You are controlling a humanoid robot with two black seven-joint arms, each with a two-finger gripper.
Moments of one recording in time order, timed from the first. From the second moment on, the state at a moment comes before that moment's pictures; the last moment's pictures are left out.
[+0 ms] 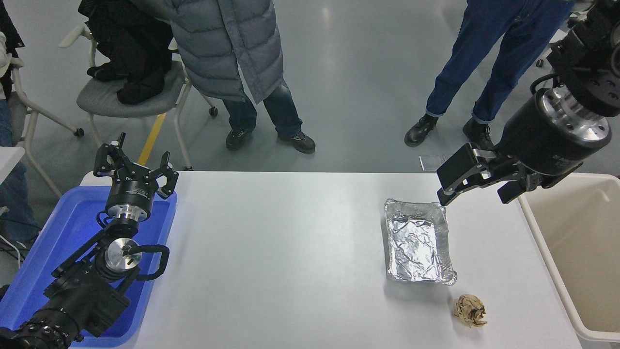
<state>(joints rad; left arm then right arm) -0.56 0.20 -1.04 -0.55 0.04 -0.40 -0.48 2.56 -0.29 -1.43 1.65 -0.23 0.79 0.25</state>
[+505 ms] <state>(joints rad) -0.56 0.20 -1.04 -0.55 0.04 -0.40 -0.48 2.48 -0.28 -1.41 1.61 -0.23 0.79 0.25</state>
